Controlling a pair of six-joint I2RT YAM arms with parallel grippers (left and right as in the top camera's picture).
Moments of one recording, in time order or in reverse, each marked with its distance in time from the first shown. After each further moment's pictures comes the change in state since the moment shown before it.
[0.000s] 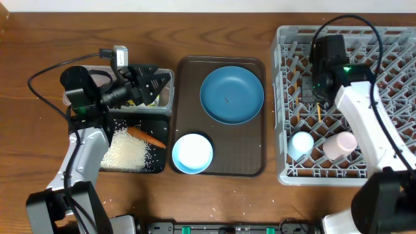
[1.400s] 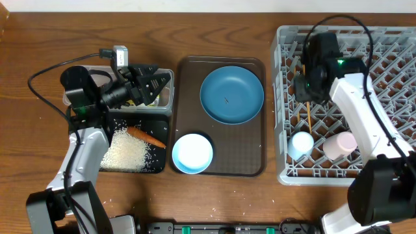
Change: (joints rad) left arm 0.000 0.000 0.000 0.000 0.000 0.000; right arm 0.020 0.053 0.080 -0.048 -0.120 -0.004
